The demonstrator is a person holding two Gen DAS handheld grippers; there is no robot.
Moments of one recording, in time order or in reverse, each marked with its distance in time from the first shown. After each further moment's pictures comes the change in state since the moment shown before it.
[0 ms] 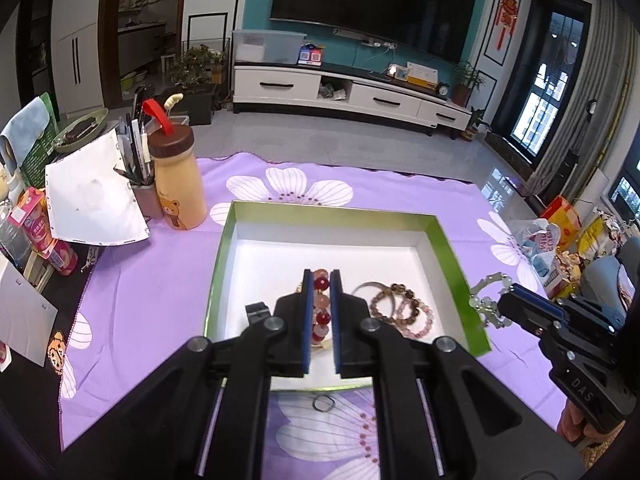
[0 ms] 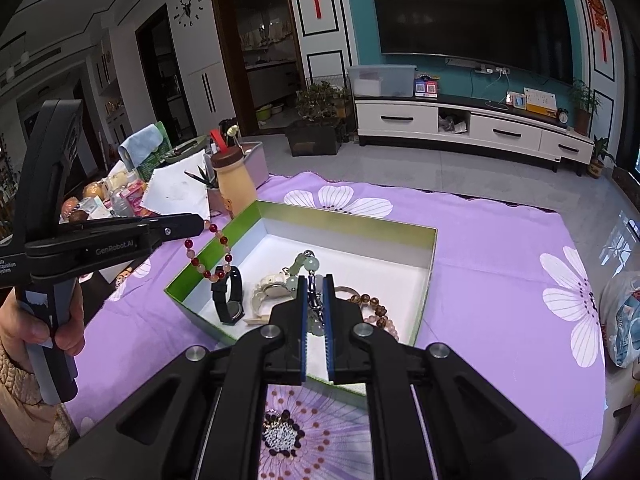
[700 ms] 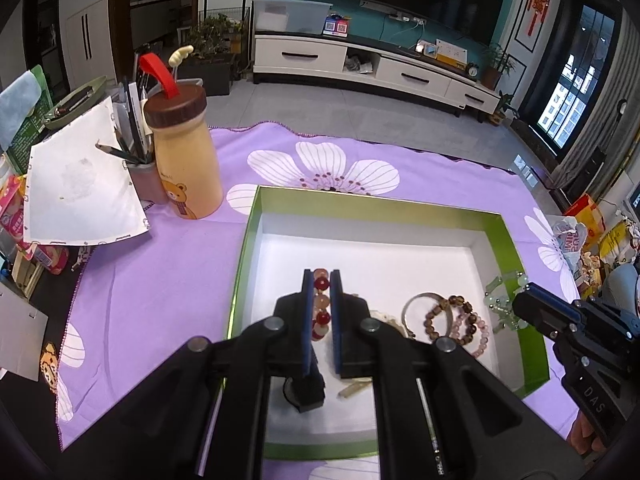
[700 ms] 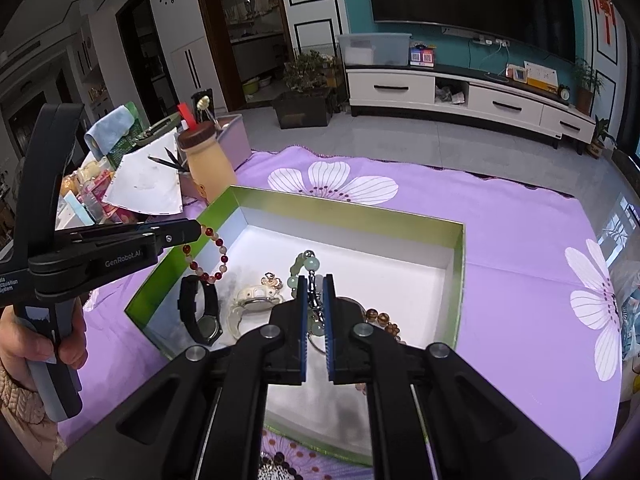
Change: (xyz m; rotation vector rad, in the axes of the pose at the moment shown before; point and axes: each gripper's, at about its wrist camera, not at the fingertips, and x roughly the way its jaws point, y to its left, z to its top) left arm 0.073 0.034 0.018 -0.038 0.103 0.062; right arm 0.081 -0.006 0.021 0.035 0.117 -0.028
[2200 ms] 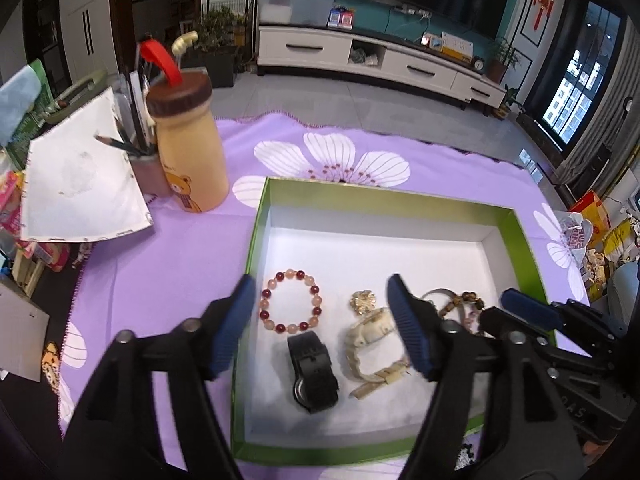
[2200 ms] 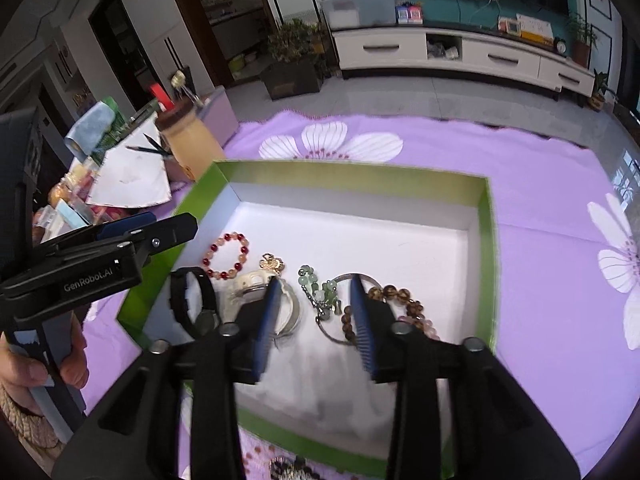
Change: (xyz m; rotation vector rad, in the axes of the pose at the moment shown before) left arm -0.001 0.003 -0.002 0.001 0.015 0.018; right arm 0.022 -0.002 -0.004 0.105 0.099 0.024
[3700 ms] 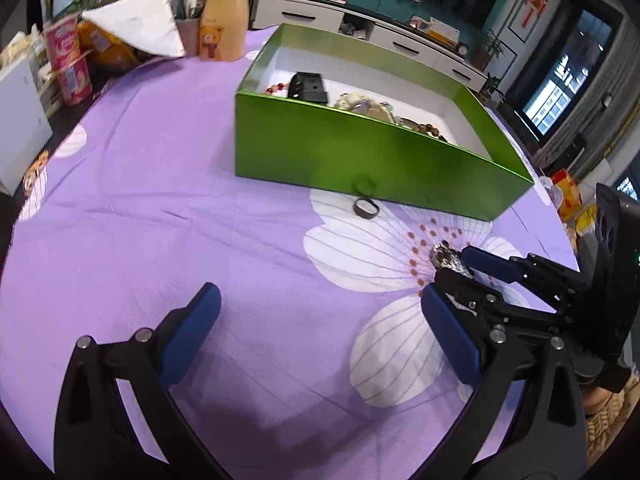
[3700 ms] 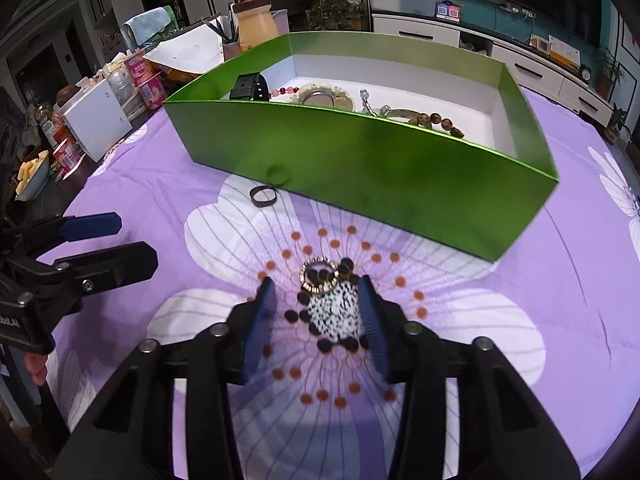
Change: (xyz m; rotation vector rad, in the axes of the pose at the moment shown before) left arm -0.054 0.012 -0.187 -0.074 0.083 -0.107; right arm -0.006 0.038 -0.151 -0.185 0.087 -0.011
